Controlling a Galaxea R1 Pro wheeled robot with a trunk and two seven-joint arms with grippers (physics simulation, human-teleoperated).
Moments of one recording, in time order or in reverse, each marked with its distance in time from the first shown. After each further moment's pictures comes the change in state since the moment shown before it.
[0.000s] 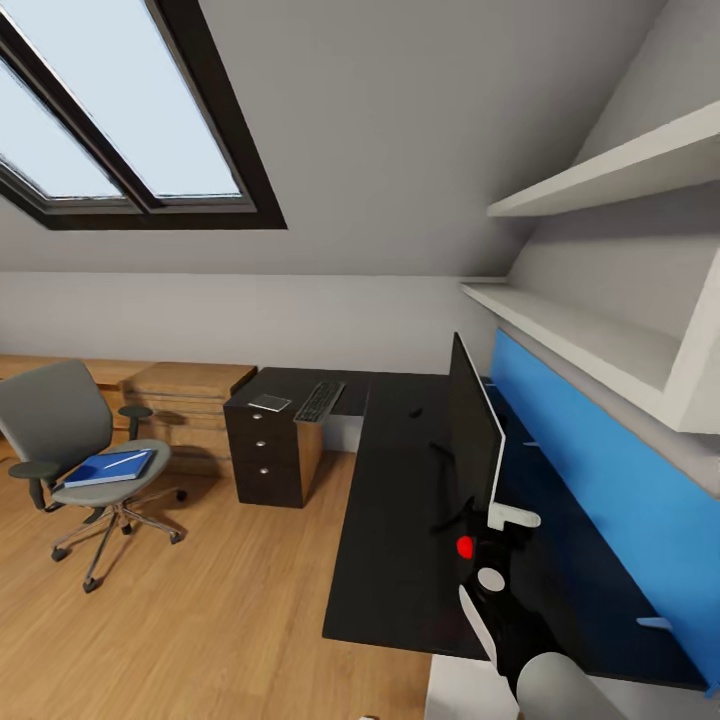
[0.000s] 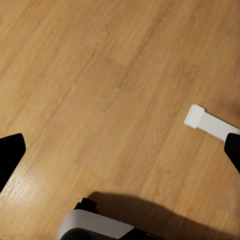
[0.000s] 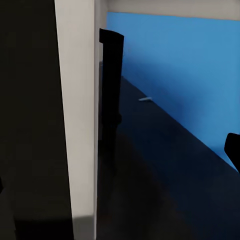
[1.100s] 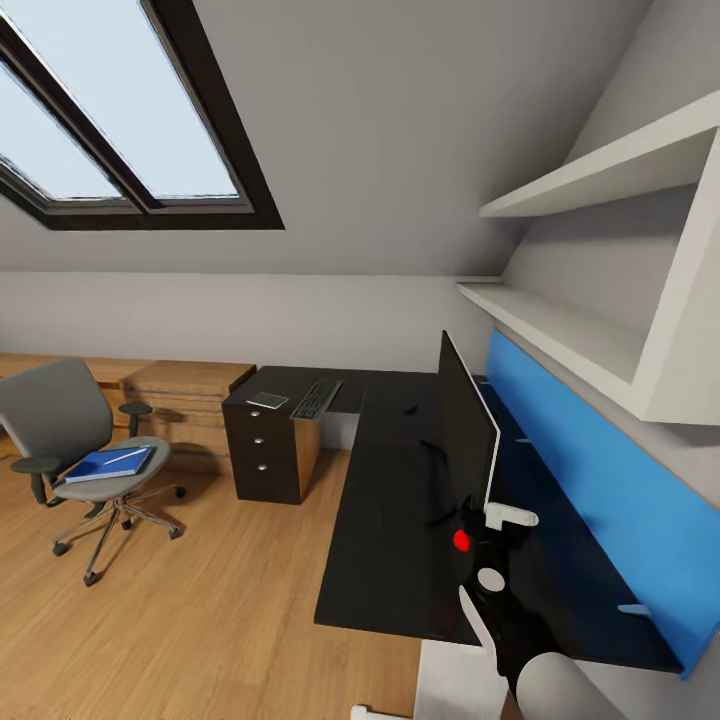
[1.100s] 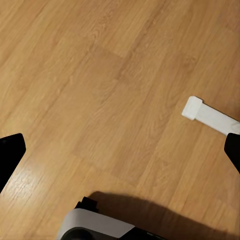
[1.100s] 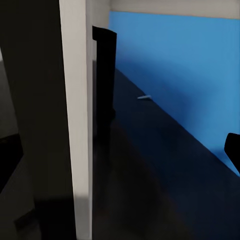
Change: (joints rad) left arm 0.000 0.000 0.000 0.002 0.000 0.002 0.000; right arm 0.000 0.000 0.001 0.001 0.000 0.000 0.026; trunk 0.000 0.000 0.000
